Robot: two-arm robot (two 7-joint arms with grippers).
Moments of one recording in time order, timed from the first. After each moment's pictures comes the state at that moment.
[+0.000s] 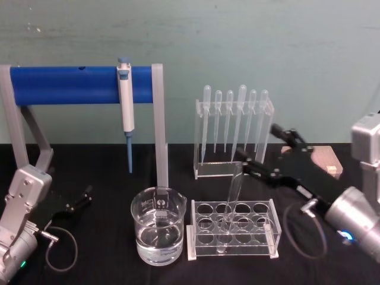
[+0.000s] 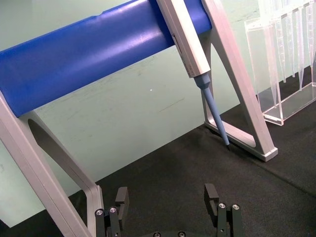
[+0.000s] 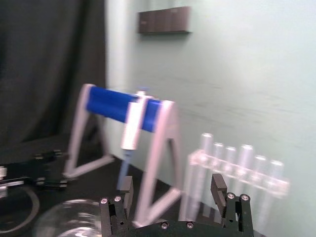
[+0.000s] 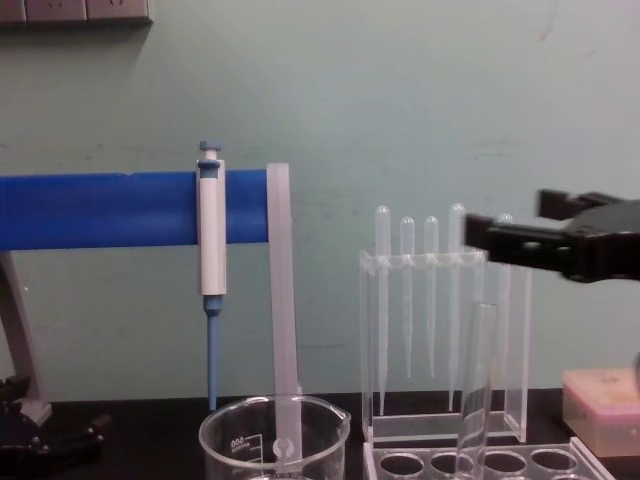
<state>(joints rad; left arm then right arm) -0.20 0.60 0.45 -1.41 -0.25 -0.12 0.03 0.12 0.46 -0.25 -1.77 0.37 0.00 0.35</state>
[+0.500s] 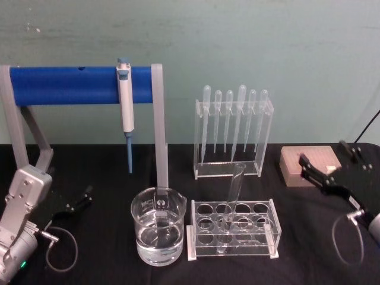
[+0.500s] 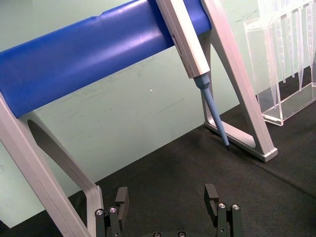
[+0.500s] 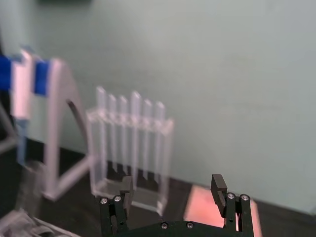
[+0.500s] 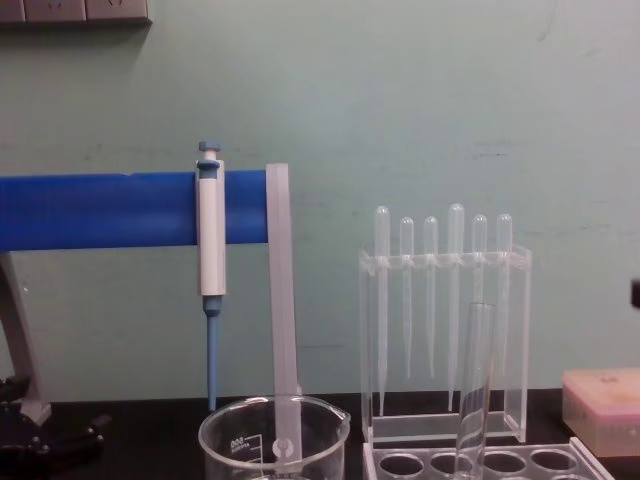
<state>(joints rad) -0.20 0.60 0.45 -1.41 -0.25 -0.12 0.03 0.01 0.44 -0.08 -1.71 0.32 0.00 0.20</state>
